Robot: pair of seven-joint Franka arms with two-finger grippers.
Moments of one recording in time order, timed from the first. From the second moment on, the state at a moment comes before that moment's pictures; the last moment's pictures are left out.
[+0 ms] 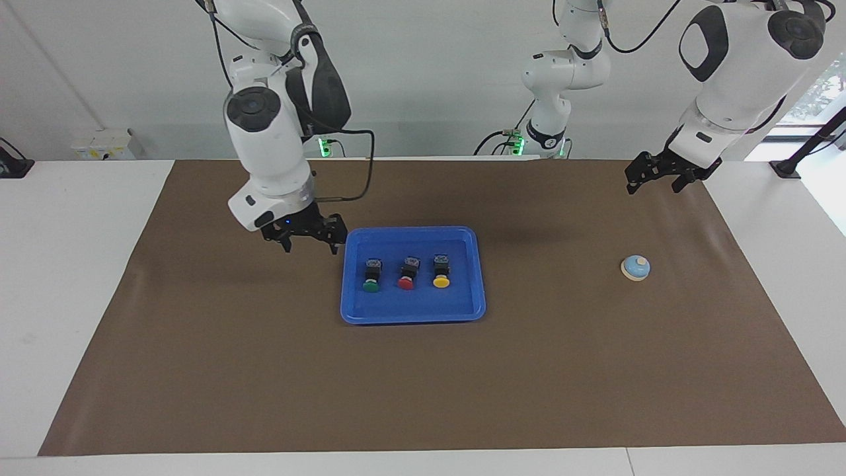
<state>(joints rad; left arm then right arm) 0.01 0.00 -0.05 -1.67 0.00 1.56 0.01 0.27 0.19 -0.09 -1.63 0.04 1.78 0.22</state>
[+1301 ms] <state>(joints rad) 0.13 0.15 -0.03 -1.89 0.01 1.97 0.06 -0.02 -0.06 0.04 -1.62 -0.03 1.49 -0.14</state>
